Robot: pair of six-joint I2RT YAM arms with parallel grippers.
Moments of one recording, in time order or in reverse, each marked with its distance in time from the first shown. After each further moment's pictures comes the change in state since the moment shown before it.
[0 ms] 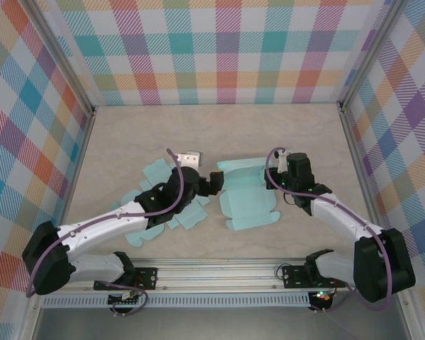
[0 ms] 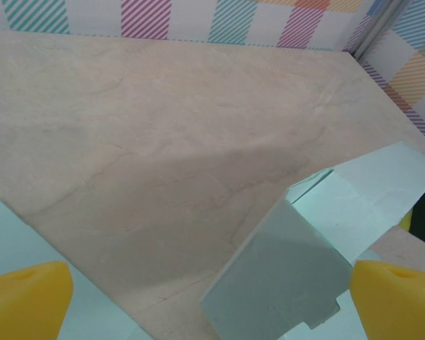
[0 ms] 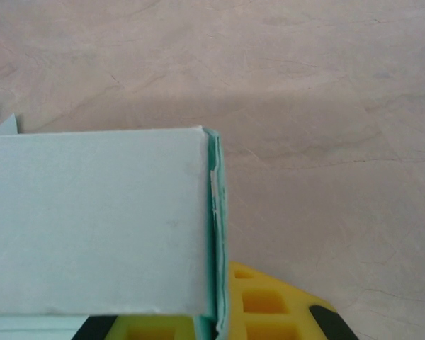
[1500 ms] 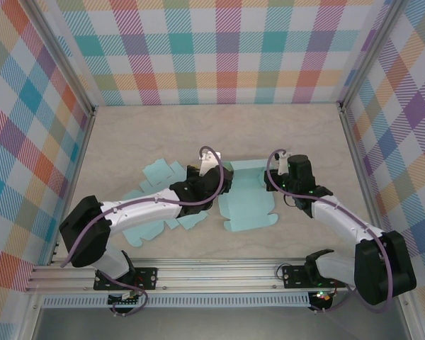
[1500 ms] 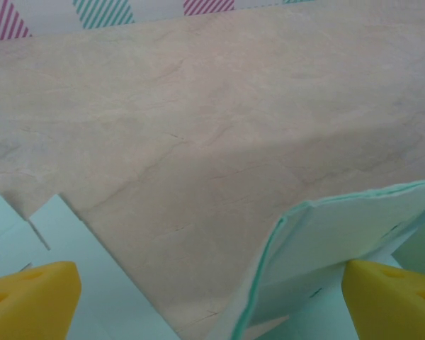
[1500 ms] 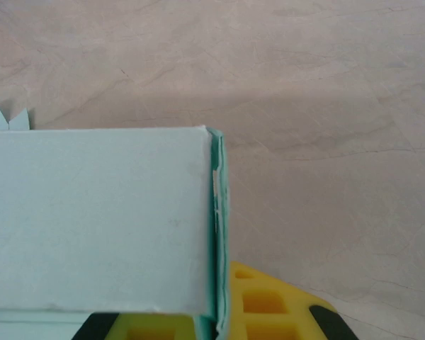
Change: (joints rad) left arm -0.070 0.318 0.208 -0.127 -0.276 -0.003; right arm -0.001 -0.019 -0.024 0.009 -0.039 0.016
